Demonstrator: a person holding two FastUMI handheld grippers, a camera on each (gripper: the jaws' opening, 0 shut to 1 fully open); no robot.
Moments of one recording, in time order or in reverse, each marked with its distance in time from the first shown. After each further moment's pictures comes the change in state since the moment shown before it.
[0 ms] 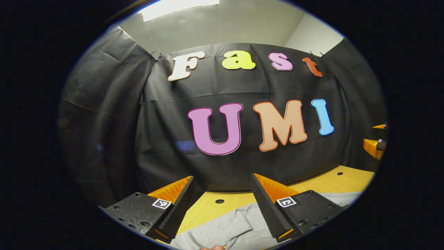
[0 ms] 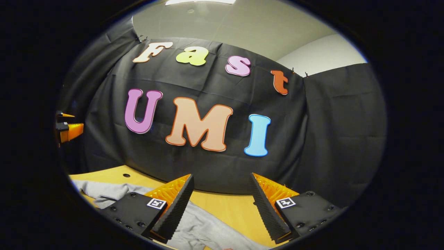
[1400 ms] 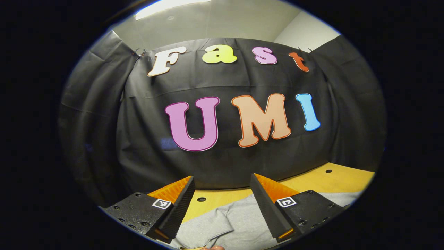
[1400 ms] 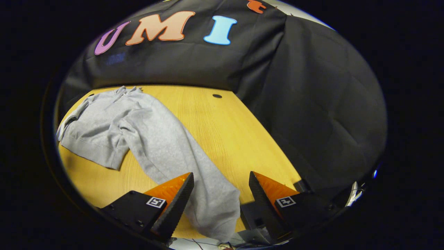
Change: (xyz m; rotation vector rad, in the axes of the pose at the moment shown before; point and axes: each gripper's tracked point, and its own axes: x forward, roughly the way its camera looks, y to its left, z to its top) left arm 0.020 -0.077 -0.015 0.013 0.035 -0.110; right arm -0.146 -0.165 -0.324 -0.025 0.810 -0.200
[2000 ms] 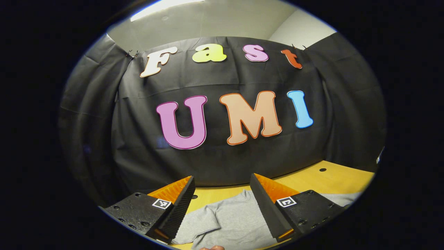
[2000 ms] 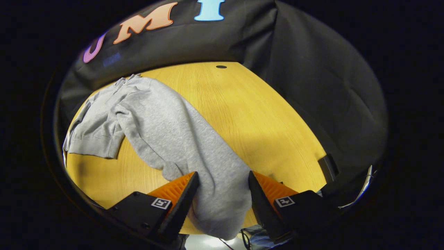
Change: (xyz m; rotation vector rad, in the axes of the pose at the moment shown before) left arm -0.006 -0.050 -0.001 0.012 0.021 -0.021; right arm 0.029 0.015 -0.048 0.108 0.216 0.160
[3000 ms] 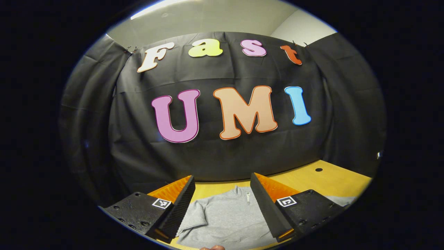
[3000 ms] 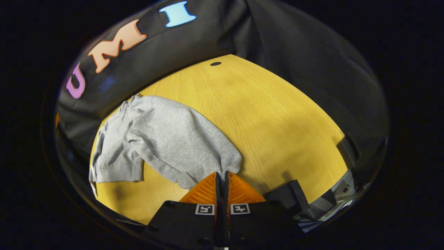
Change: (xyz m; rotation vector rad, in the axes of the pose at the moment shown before) left arm 0.005 -0.028 -0.009 -0.027 0.047 0.005; right arm -0.010 0.016 0.029 0.282 0.067 0.150
